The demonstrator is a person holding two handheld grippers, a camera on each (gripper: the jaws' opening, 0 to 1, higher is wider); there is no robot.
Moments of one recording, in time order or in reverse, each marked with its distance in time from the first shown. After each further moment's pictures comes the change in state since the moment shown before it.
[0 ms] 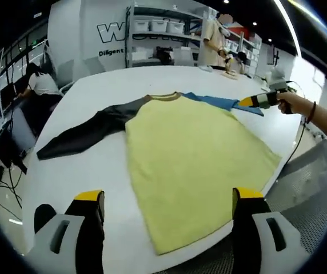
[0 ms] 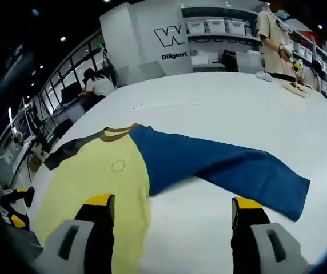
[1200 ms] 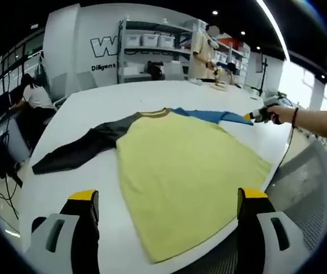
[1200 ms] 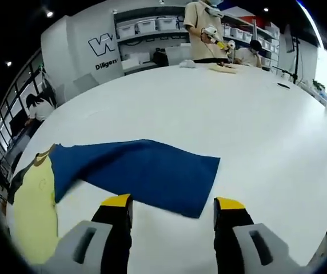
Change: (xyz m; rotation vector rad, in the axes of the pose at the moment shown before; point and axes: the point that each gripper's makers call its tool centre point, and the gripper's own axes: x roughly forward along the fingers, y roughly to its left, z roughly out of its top) left arm -0.005 -0.015 0.014 0.043 -0.086 -0.058; right arm -0.040 -0.151 -0.033 0.246 -0.020 -0.412
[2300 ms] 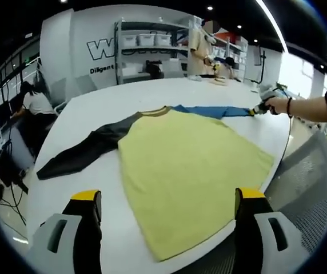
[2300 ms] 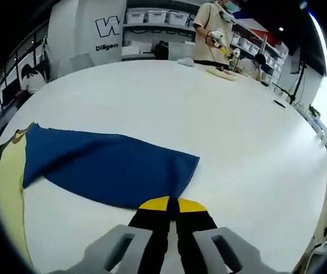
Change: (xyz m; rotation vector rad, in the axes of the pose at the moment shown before) left arm -0.001 0.000 0.000 0.067 0.017 0.028; right arm 0.025 -0.045 0.021 -0.183 0.034 -0.123
